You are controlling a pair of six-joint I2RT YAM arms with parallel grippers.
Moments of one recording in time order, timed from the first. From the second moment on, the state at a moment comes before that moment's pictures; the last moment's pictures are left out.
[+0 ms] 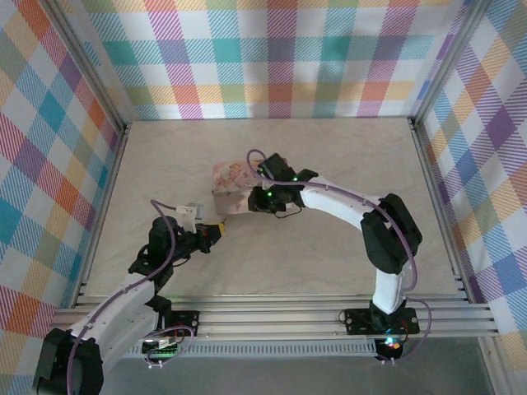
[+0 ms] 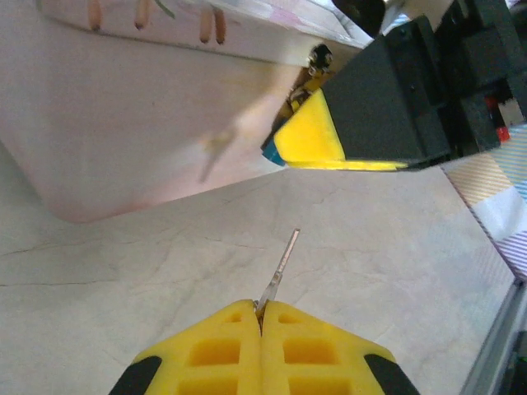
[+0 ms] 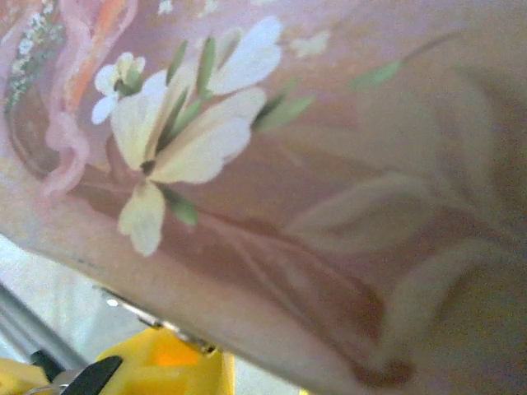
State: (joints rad) left arm -0.33 0.79 0.24 0.15 0.48 -0.45; right arm 0.75 1.85 1.40 -0.53 -0.31 0.70
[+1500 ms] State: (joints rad) left arm -0.37 1.25 0.32 0.63 0.57 -0.55; right arm 0.70 1.80 1.46 -0.63 -0.58 0.88
